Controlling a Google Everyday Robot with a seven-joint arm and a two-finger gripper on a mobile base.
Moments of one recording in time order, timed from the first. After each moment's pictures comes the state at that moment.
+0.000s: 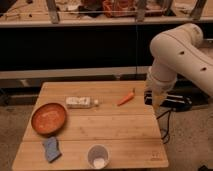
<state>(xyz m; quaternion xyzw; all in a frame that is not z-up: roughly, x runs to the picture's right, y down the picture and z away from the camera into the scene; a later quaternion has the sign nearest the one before) 0.172 0.031 0.576 -0.29 -0.02 -0.12 0.95</state>
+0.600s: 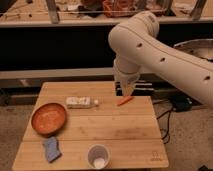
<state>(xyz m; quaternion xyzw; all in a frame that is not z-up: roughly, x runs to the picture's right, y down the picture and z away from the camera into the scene) 0.049 0.000 0.569 -0.23 -0.08 -0.18 0.95</state>
